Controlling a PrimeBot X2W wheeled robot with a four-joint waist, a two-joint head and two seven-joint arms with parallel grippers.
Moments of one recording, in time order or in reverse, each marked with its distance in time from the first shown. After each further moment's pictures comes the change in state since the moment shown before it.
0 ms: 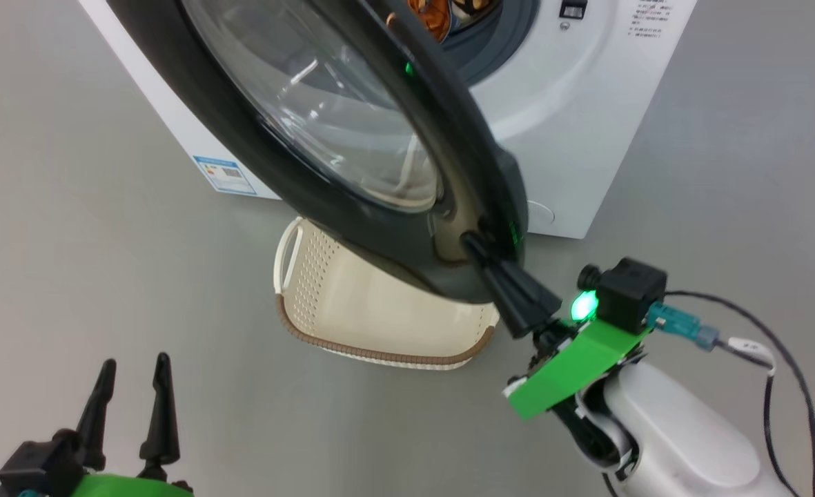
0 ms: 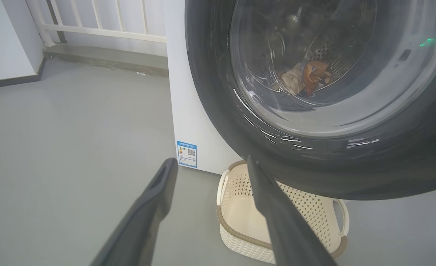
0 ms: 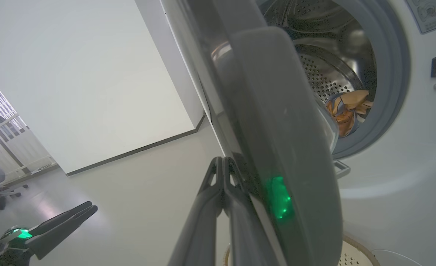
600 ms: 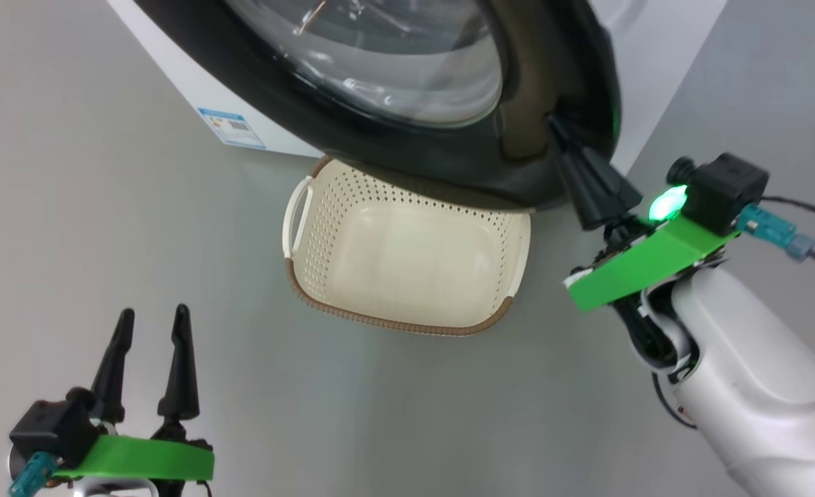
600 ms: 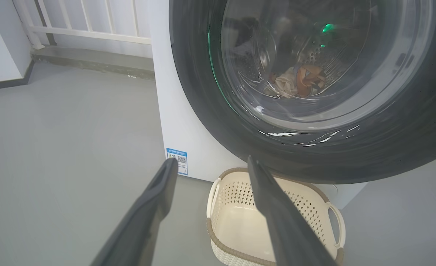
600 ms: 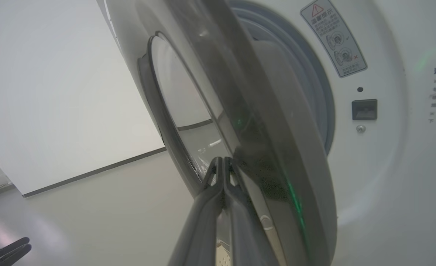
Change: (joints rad) left arm -0.087 -0.033 -0.031 -0.043 0.001 0.000 0.000; right arm -0.166 -0.065 -0.146 0.053 -0.007 0.001 0.000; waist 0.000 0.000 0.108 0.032
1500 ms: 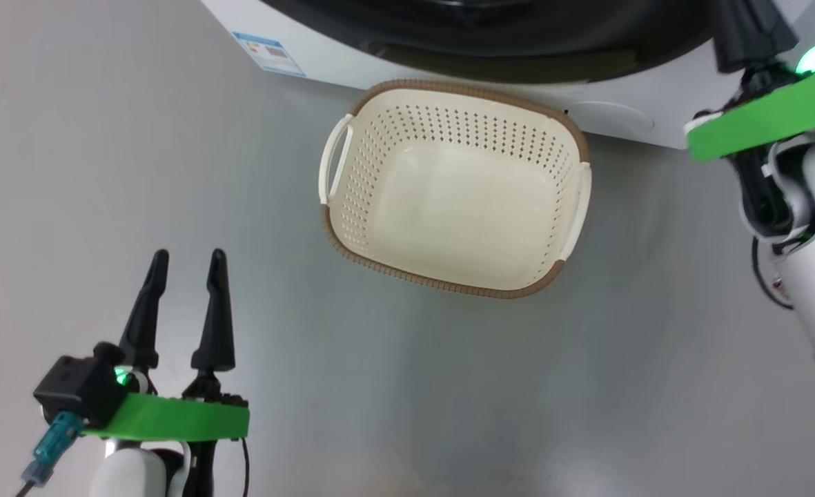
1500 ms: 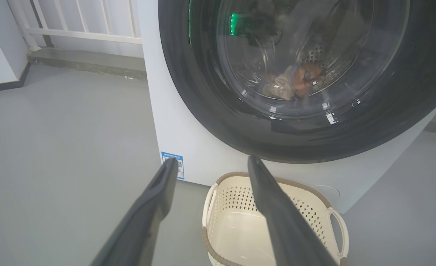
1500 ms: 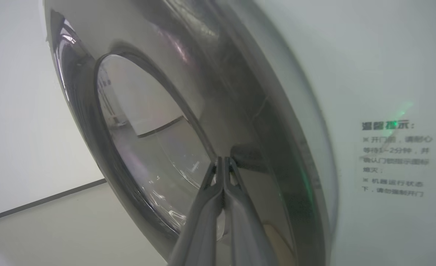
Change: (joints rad) left arm -0.083 -0.047 -0.058 -0.062 0.000 0.000 0.000; right arm -0.227 -0.104 -0.137 0.087 -0.007 0.002 0.000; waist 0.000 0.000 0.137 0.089
